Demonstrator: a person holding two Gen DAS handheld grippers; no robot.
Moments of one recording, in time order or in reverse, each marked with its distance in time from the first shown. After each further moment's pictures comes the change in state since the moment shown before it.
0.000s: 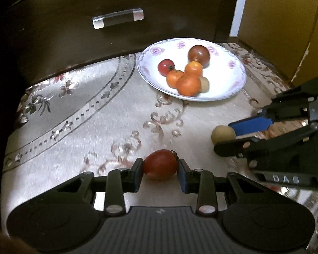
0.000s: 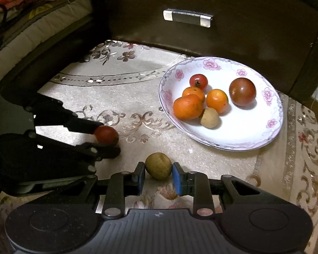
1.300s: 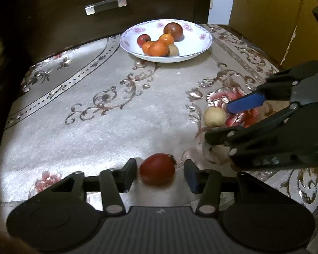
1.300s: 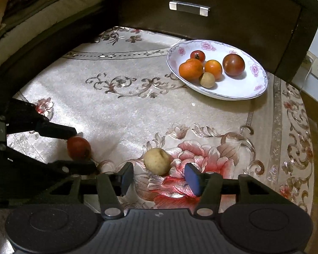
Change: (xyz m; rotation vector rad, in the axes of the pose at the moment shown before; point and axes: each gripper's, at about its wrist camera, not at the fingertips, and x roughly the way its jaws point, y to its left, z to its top) left arm -0.031 -0.043 -0.055 0.006 0.033 0.009; right arm -0.028 0.025 -0.055 -0.025 0.020 -0.059
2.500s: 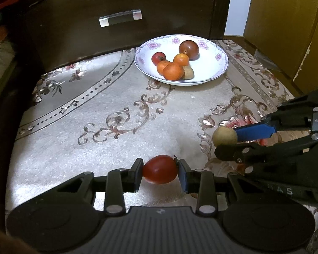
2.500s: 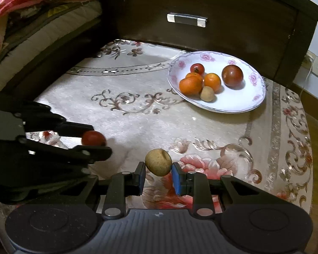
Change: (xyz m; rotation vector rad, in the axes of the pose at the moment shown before) left arm -0.006 0.007 0.034 -0.056 -0.024 0.062; right arm -0.013 -0.006 0.014 0.051 -0.029 0.057
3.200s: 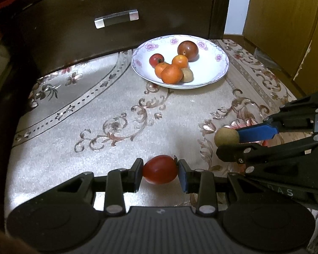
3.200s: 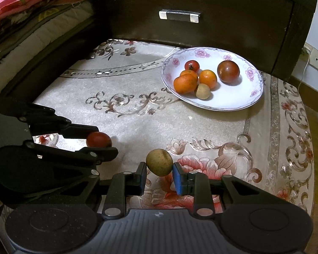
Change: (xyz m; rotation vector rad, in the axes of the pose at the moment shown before) left arm 0.008 -0.002 0.010 0.013 0.003 -0.003; right arm 0.004 -0.008 0.002 0.039 0.011 -0.015
